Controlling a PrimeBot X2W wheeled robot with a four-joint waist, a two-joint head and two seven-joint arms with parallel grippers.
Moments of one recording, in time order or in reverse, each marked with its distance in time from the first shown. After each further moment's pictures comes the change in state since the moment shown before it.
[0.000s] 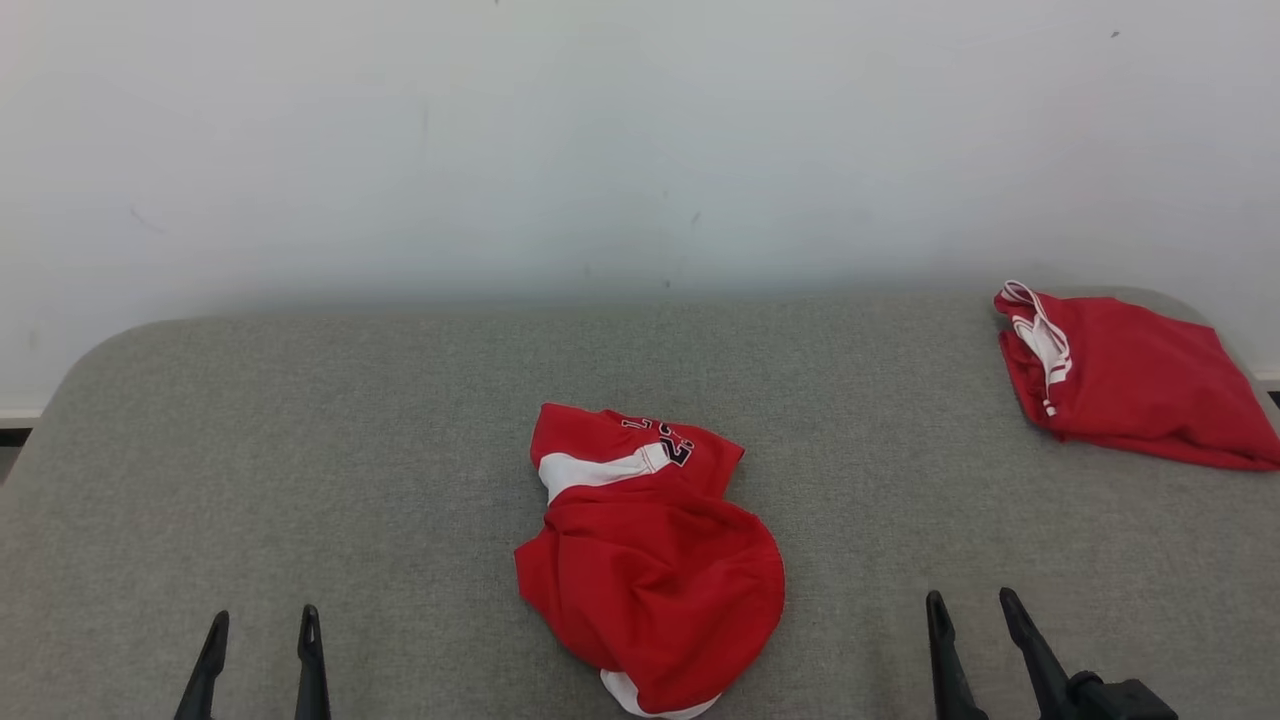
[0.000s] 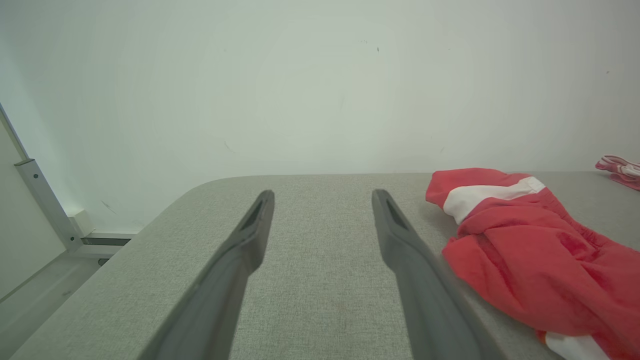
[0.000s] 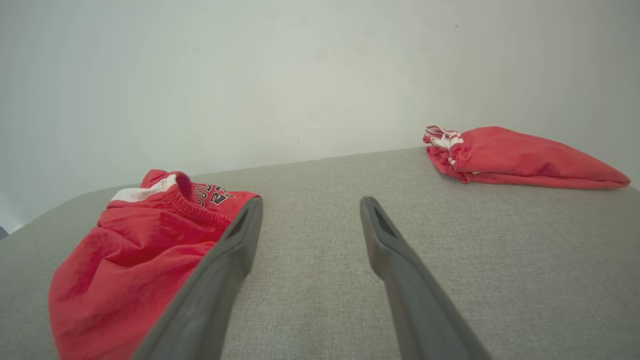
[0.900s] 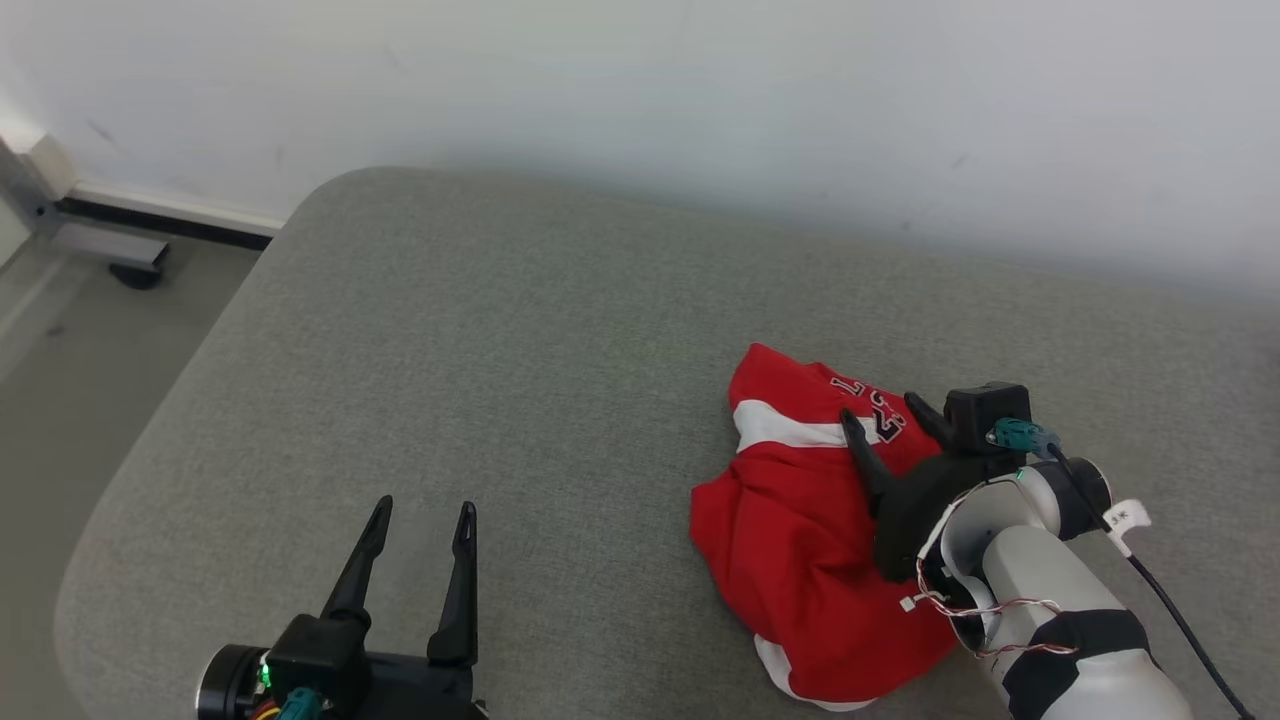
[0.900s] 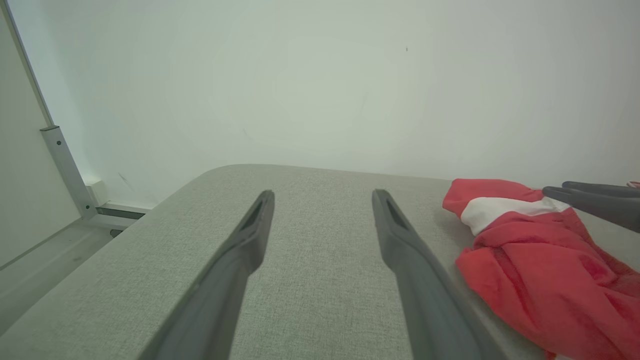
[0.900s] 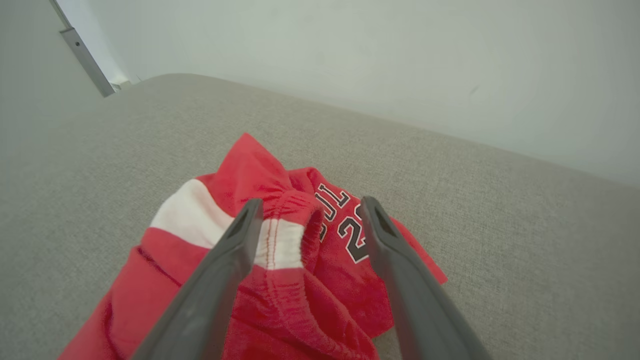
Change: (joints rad) left arm -0.202 -0.113 -0.132 0.089 0.026 -0.081 -0.001; right arm -0.677 -0.124 0.252 0.605 0.064 0.000 0.198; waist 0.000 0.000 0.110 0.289
